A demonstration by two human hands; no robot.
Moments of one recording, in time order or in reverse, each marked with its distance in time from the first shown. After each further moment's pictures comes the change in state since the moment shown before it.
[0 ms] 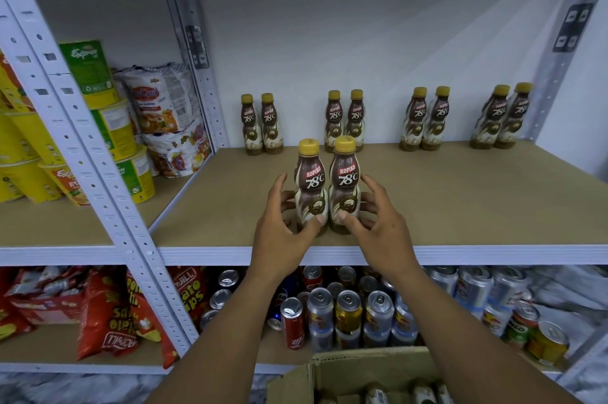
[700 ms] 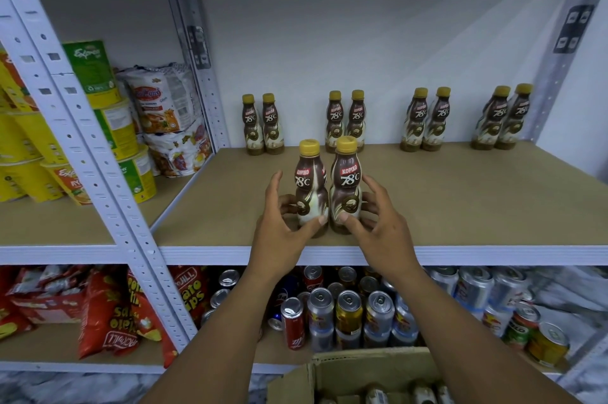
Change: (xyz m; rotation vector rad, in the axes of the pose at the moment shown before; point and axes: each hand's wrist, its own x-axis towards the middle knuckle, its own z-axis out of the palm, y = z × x) left_hand 0.004 -0.001 -0.002 -0.039 -0.020 -0.022; right_hand -0.003 -0.001 -0.001 0.007 -0.004 0.009
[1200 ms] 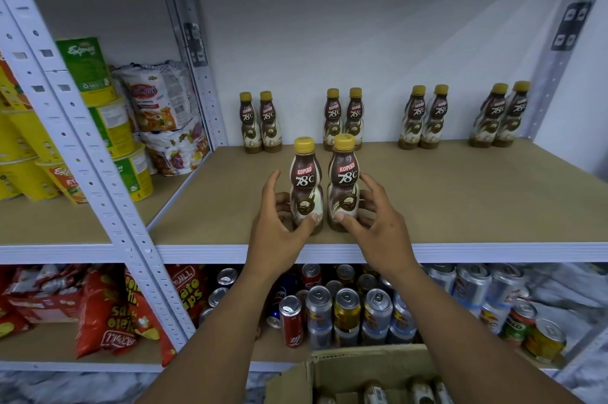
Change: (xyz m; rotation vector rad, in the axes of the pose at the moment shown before) left_hand -0.003 0.002 0.000 0.052 0.041 0.047; right_hand 0.001 0.004 0.000 -0.009 0.006 -0.009
